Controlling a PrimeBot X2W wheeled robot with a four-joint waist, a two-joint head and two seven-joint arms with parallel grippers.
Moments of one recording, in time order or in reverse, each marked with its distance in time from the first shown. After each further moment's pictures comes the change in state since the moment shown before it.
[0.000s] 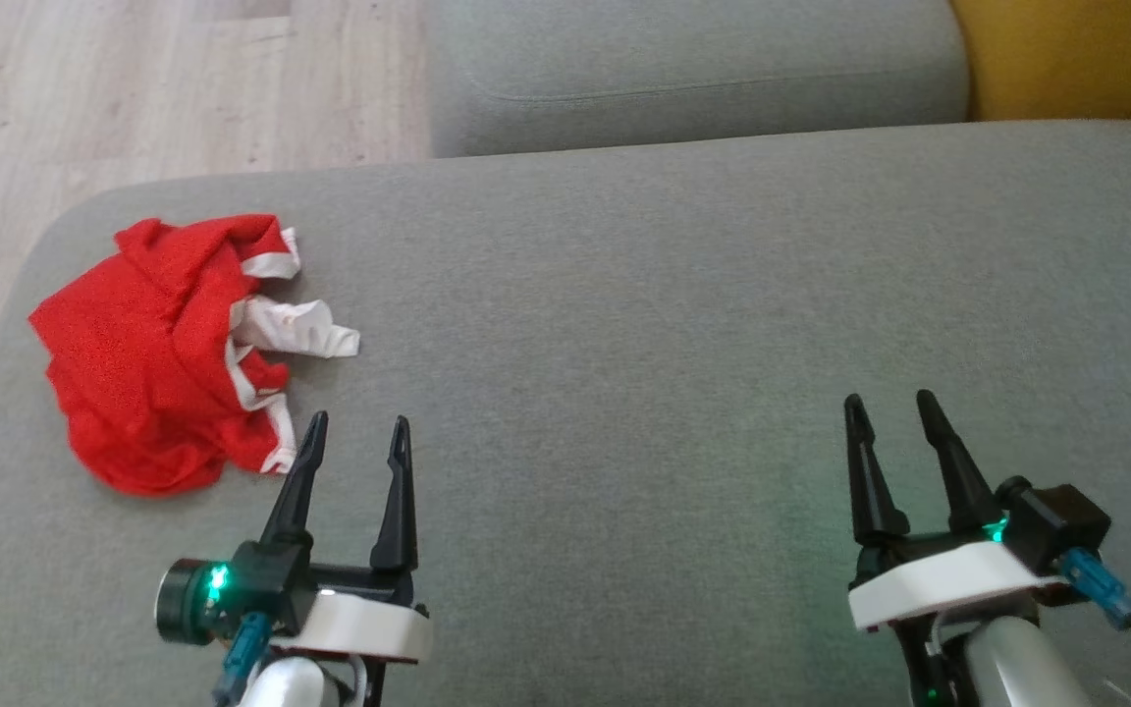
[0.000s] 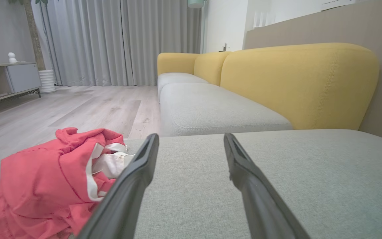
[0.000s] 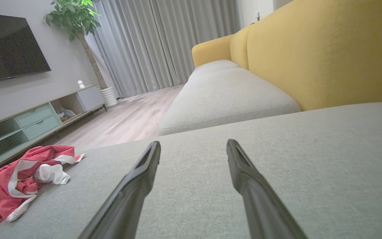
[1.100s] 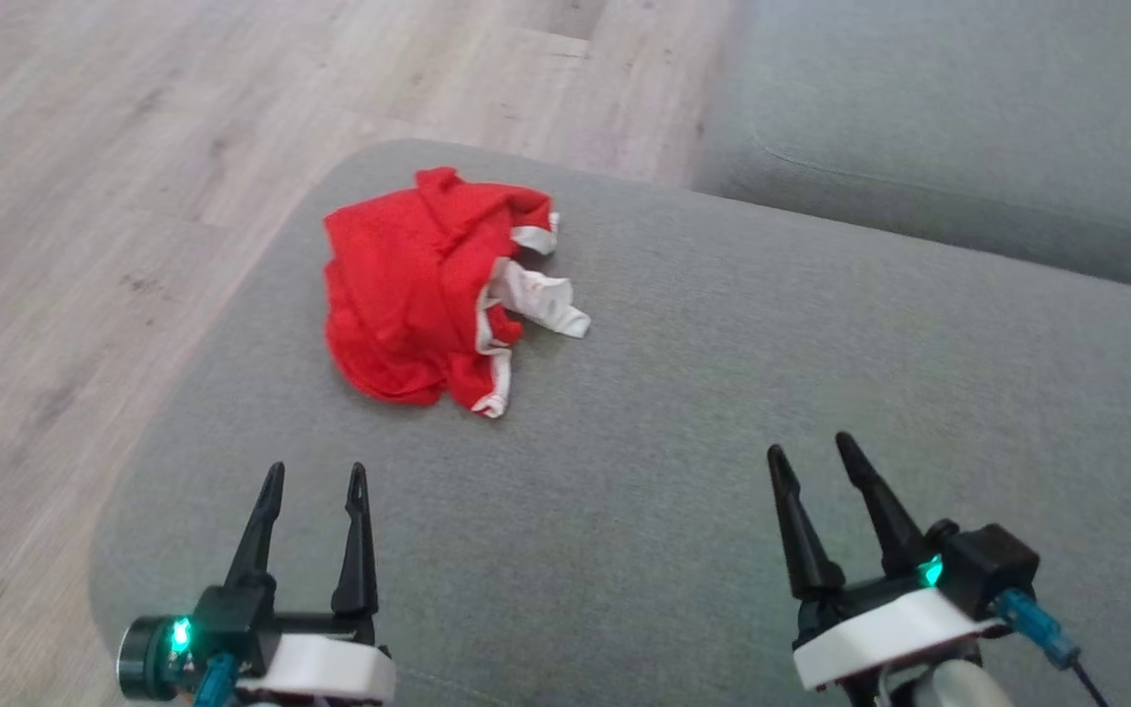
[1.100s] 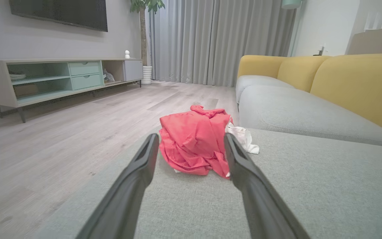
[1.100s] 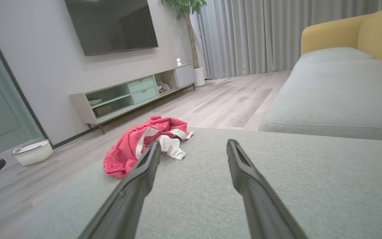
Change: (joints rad) left arm 0.077 -0.005 0.098 0.020 0.044 -0.023 -0.001; right arm 0.066 -0.001 0.144 -0.049 0.015 0.000 0.000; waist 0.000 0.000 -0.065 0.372
